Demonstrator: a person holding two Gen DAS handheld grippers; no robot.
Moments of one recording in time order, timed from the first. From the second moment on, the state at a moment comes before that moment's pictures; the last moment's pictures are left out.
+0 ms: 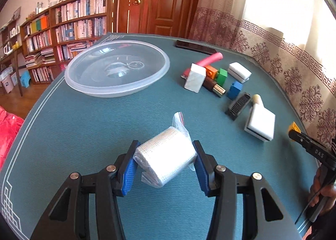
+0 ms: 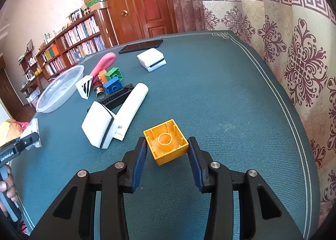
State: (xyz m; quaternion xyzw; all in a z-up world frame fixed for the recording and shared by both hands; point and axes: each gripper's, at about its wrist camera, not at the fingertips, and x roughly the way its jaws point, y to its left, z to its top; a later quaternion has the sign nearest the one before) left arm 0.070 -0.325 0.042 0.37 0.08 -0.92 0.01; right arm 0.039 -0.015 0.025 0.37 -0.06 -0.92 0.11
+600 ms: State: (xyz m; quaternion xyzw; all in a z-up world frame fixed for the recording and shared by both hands) left arm 0.020 -0.394 0.058 0.32 0.10 -0.94 0.06; right arm 0.039 -0.043 0.031 0.39 -0.08 -0.91 0.12
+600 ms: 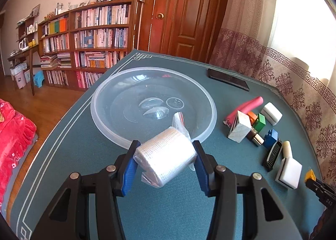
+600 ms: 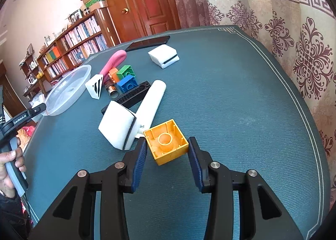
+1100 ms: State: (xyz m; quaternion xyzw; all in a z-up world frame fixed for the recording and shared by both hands) left arm -0.026 -0.429 0.061 0.31 0.09 -0.94 0.08; right arm -0.003 -0.145 0.070 0.36 -0.04 -0.91 0.19
